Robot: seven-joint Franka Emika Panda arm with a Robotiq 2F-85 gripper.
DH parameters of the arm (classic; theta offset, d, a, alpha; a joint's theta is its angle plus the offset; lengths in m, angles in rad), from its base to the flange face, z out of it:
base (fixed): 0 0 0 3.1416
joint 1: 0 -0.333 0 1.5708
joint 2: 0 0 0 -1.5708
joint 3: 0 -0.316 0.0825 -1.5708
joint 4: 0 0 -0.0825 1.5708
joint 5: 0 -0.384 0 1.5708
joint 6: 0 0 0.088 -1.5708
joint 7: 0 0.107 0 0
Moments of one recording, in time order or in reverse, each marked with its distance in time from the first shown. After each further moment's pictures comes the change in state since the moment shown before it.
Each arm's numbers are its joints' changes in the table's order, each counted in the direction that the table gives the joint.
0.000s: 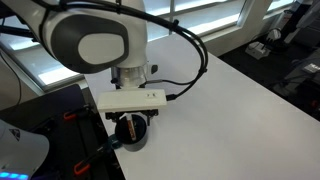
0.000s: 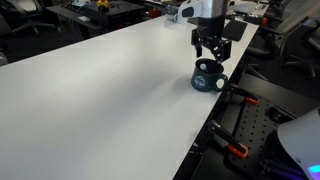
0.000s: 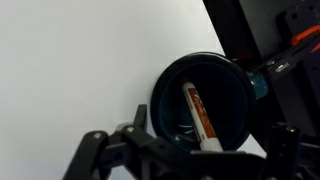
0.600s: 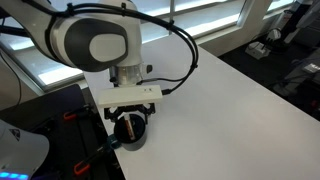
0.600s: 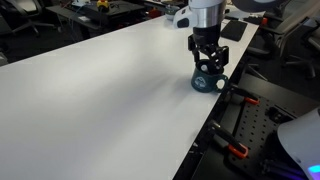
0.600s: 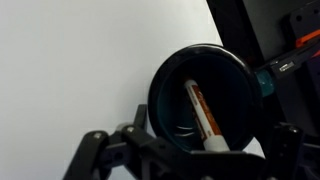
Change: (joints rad) arm -0.005 0.048 -0.051 0.006 0.115 0.000 0.103
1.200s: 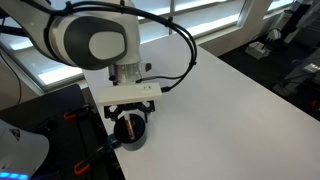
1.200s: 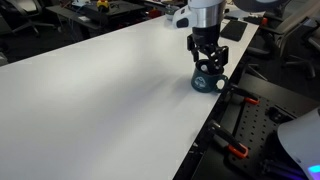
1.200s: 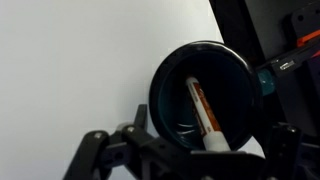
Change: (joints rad) arm -0.002 -0.008 -0.010 -0.004 0.013 0.000 0.009
